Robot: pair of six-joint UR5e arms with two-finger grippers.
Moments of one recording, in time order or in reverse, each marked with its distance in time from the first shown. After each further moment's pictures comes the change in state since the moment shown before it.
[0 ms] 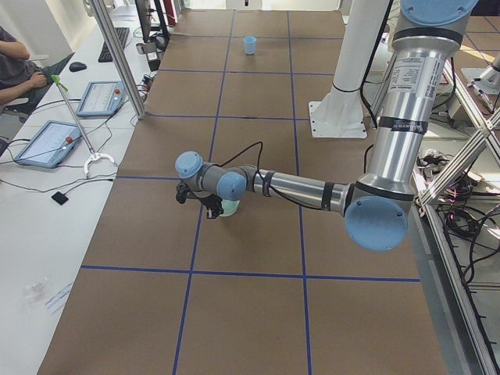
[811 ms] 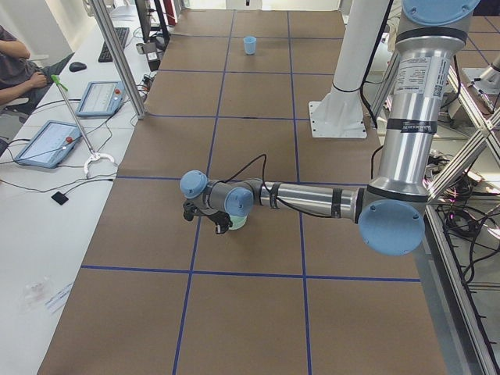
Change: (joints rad) left arm -0.002 0.038 0.020 -0.006 -0.034 0.012; right arm 0.000 -0.015 0.019 0.000 0.000 0.000
